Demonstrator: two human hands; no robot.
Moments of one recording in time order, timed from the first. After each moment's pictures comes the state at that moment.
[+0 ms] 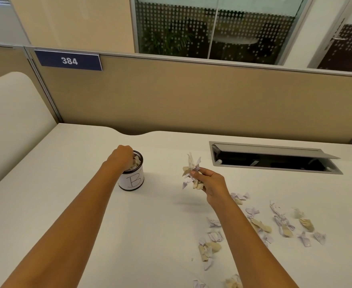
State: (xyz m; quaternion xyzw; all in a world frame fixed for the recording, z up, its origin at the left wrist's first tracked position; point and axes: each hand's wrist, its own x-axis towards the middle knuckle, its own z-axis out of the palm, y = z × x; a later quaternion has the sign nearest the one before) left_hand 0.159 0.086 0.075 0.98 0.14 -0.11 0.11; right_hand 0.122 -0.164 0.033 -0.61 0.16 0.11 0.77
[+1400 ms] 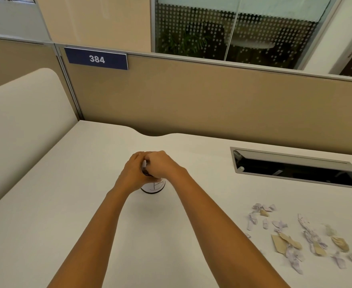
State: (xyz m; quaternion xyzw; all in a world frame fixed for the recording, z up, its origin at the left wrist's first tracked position) left_hand 0.124 0.124 0.027 0.90 0.07 0.05 0.42; right_hand 0.151 0.028 0.086 -0.94 -0.20 0.18 0.20
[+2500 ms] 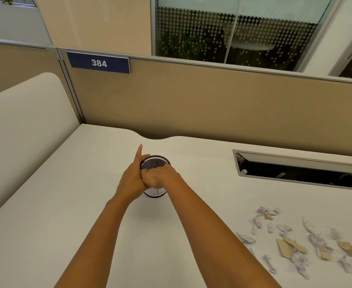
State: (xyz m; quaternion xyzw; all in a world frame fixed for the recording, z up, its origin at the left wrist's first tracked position) left_hand 0.118 0.134 0.016 0.88 0.04 0.08 0.47; right_hand 0.156 0.038 0.060 -0.91 -0.13 0.35 0.20
